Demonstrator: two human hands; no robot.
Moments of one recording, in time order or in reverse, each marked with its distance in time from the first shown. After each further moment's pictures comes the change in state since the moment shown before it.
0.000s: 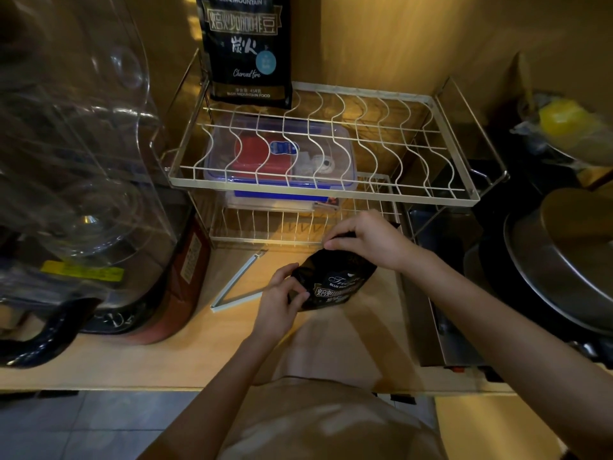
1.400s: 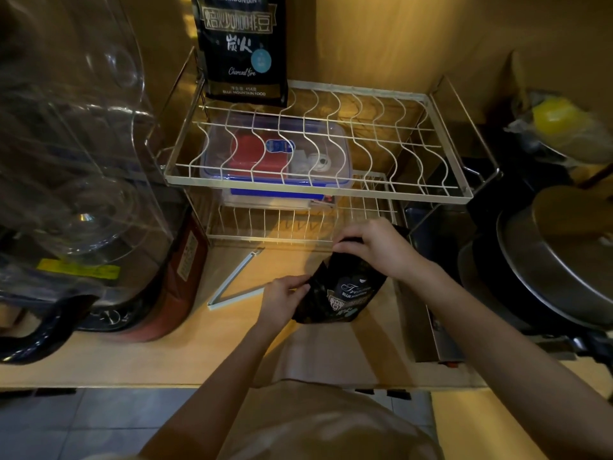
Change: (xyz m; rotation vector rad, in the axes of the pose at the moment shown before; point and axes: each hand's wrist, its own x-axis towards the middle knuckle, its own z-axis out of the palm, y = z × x) left_hand 0.011 0.005 0.010 -0.155 -0.090 -0.217; right_hand -0.017 0.013 0.008 0.020 0.095 0.061
